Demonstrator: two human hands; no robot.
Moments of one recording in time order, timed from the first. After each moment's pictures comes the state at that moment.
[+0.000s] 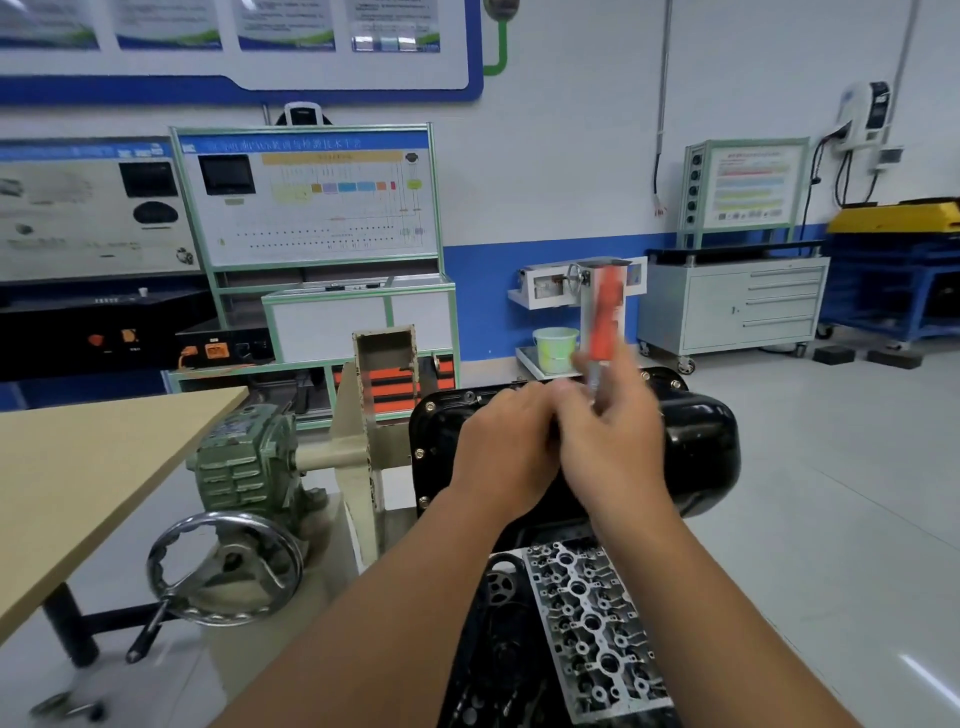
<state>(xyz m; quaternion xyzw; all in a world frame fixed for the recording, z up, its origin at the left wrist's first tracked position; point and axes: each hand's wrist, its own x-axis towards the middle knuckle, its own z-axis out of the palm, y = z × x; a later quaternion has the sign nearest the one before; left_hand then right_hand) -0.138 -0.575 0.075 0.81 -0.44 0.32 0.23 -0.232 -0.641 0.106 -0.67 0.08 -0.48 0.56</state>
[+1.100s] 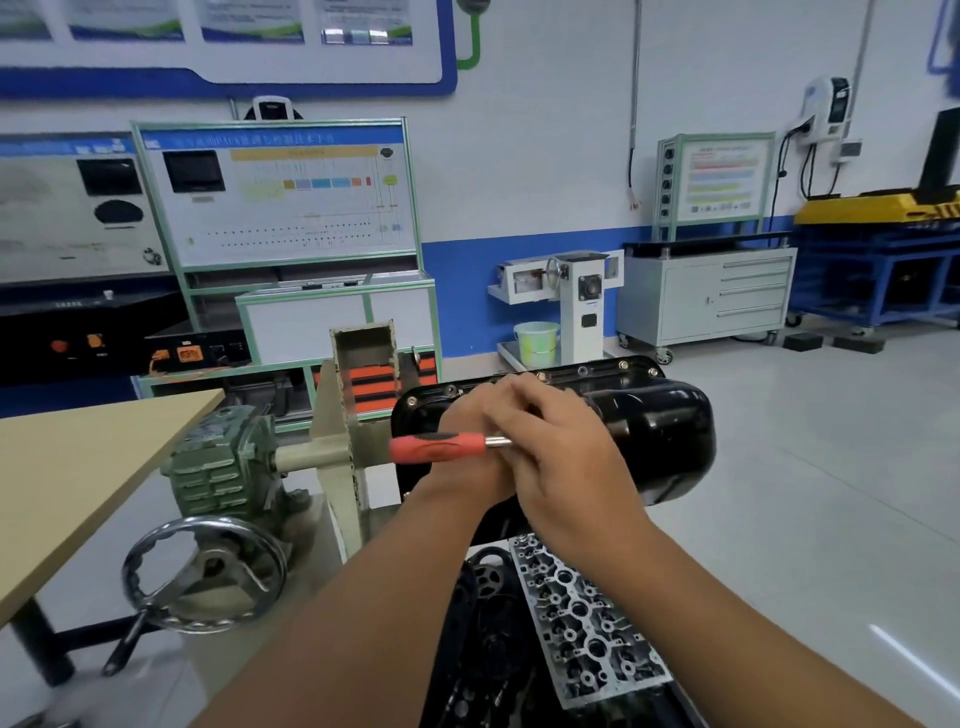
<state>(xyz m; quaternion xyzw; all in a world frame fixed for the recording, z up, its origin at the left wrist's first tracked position) -0.131 -0.574 0.078 0.85 -0.44 0.26 0.15 -0.247 -0.637 0.076 -0.87 -0.04 -0.46 0.17</state>
